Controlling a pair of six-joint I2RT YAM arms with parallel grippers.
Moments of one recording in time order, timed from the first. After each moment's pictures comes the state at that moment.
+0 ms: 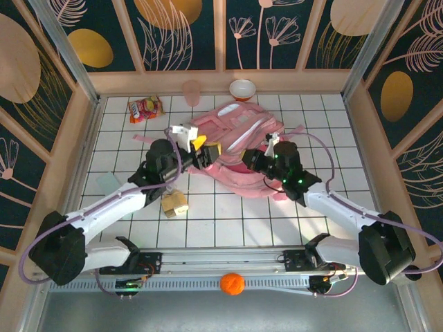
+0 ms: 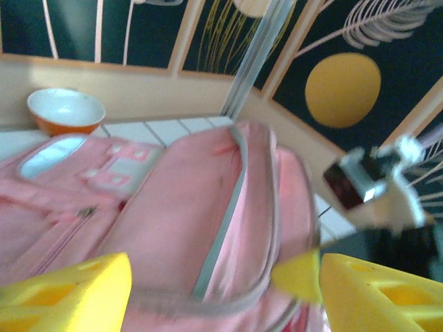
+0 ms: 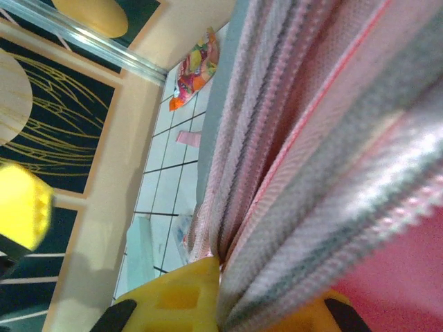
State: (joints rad) left arm -0.63 1.22 0.70 0.38 0.22 -0.37; right arm 0.56 1.18 0.66 0.15 -0.27 0.85
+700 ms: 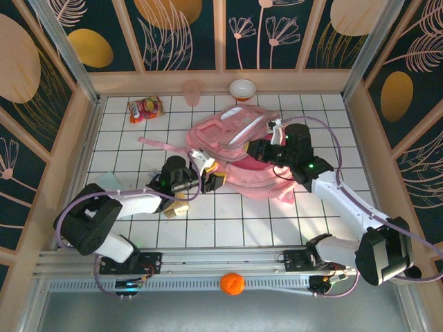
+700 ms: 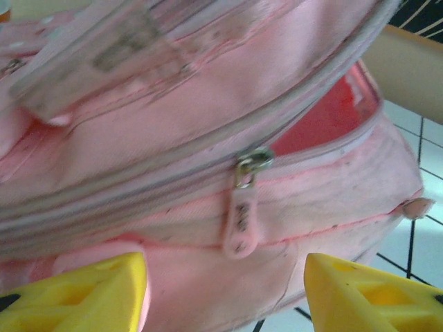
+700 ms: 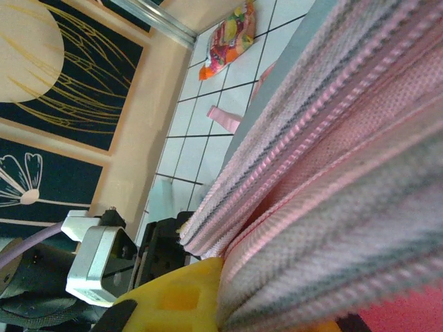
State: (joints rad) left arm -0.66 1.51 0.53 0.68 0.41 -0.12; right arm 0.44 1.19 0.84 -0.09 -0.53 0.71
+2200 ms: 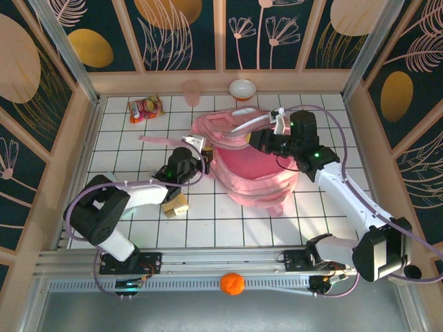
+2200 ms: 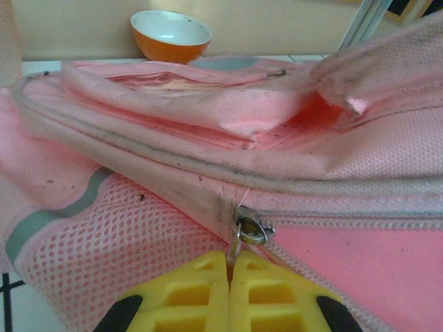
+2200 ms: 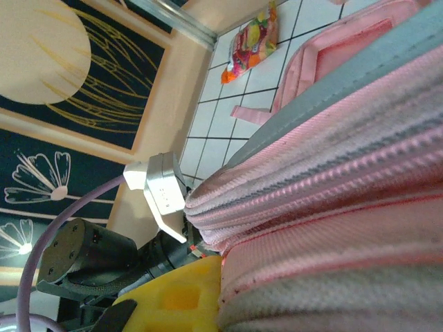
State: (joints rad) left arm -0.64 1.62 0.67 0.63 -0.04 -0.30; right arm 0.39 1.21 1.00 -0.23 -0.61 0.70
